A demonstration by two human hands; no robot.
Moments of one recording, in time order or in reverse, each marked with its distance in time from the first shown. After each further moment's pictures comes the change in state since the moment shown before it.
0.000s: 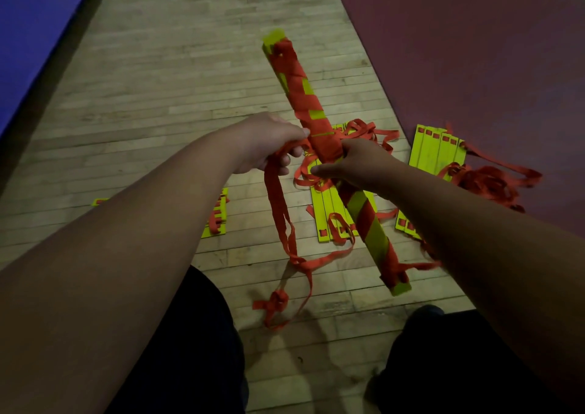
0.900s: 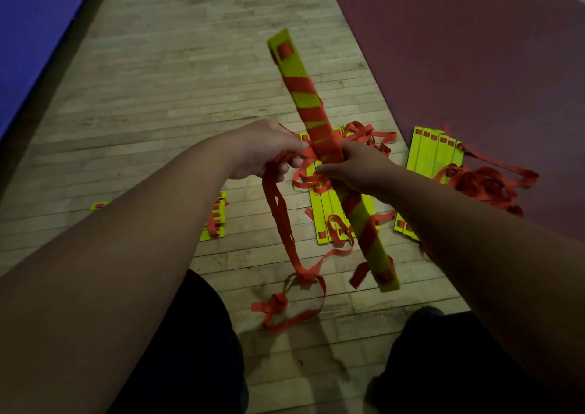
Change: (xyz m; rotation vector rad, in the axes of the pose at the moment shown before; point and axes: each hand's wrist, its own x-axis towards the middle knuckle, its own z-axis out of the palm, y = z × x) left_hand -0.008 0.002 -0.002 0.067 -0.115 -0.005; right_hand 0.007 0.011 0.001 0.114 0.001 0.009
